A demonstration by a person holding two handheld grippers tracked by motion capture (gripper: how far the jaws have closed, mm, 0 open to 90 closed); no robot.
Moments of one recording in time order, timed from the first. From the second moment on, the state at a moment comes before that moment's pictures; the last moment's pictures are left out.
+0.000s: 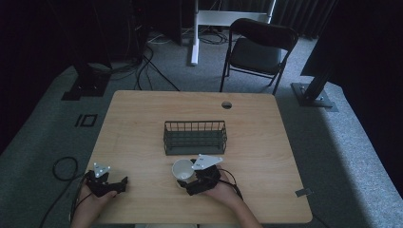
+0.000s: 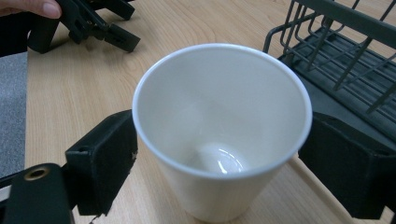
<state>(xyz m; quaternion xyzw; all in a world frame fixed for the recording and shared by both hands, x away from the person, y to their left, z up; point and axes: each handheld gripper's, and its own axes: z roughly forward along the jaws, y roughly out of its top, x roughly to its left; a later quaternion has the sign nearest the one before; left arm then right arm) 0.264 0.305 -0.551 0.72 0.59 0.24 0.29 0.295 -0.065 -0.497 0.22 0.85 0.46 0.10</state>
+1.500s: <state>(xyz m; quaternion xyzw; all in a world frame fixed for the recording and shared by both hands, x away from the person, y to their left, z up) 0.264 0.304 -0.551 0.72 0.59 0.24 0.29 0.306 -0.039 -0.452 0.20 0.85 0.47 0.13</state>
